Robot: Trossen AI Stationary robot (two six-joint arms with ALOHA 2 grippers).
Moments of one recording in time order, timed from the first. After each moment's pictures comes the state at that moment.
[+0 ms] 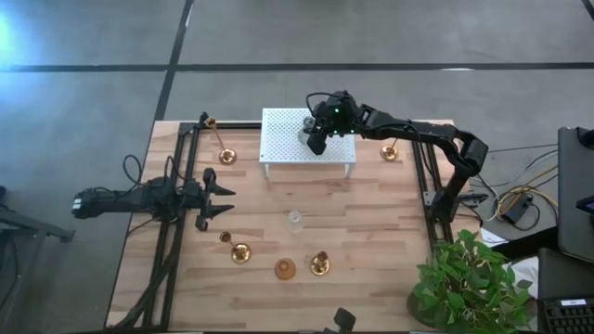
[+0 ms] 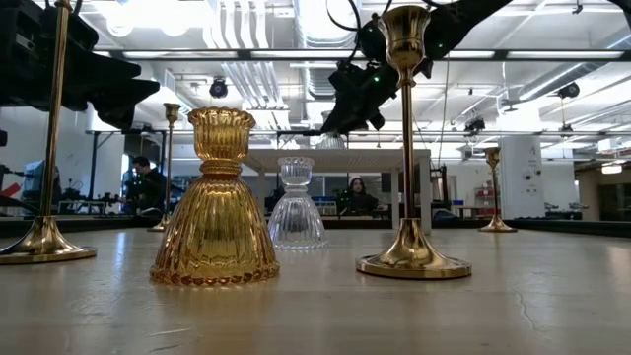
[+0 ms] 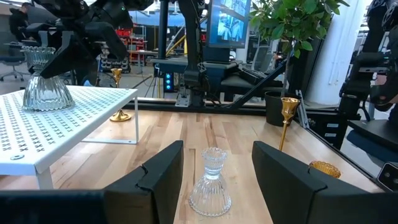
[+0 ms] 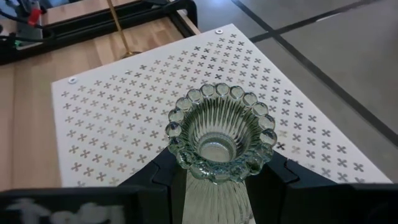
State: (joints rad) left arm -0.01 0.02 0.01 0.02 0.01 -0.06; right arm -0.51 1.74 1.33 -0.18 -0.08 0.02
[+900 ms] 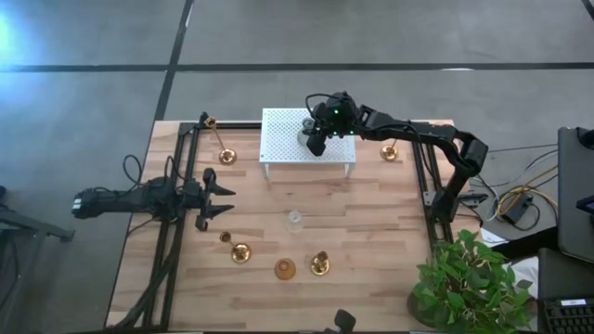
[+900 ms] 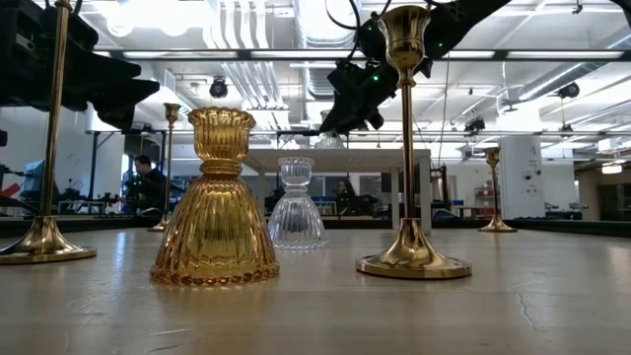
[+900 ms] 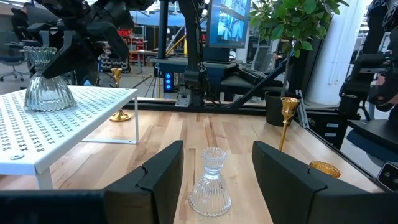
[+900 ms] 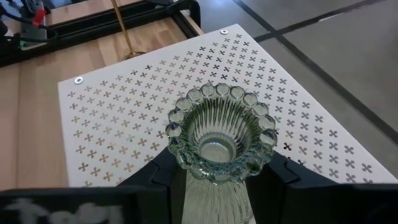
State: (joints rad) left arm -0.01 0.02 0.01 0.02 0.01 -0.06; right arm -0.51 1.74 1.33 -0.18 -0.08 0.02
